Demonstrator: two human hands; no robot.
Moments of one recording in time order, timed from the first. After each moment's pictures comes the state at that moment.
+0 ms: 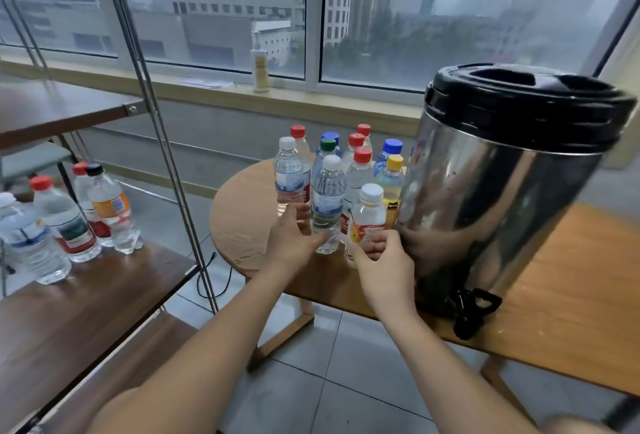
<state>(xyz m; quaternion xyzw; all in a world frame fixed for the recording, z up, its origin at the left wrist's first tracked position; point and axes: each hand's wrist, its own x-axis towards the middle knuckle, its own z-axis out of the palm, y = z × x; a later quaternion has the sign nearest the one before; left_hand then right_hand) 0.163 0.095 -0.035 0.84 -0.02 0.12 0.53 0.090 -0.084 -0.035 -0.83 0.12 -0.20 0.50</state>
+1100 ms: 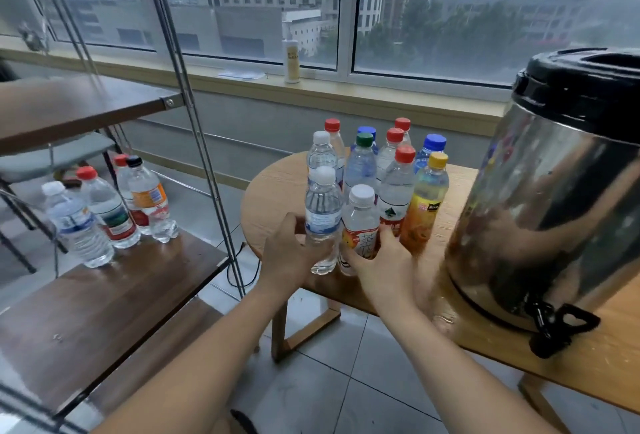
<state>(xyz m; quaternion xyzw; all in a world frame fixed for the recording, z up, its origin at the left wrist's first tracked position) 0.136 0.146 -0.043 0.86 0.01 0.16 0.48 0.116 -0.037 -0.047 -0.86 0.02 -0.19 0.47</state>
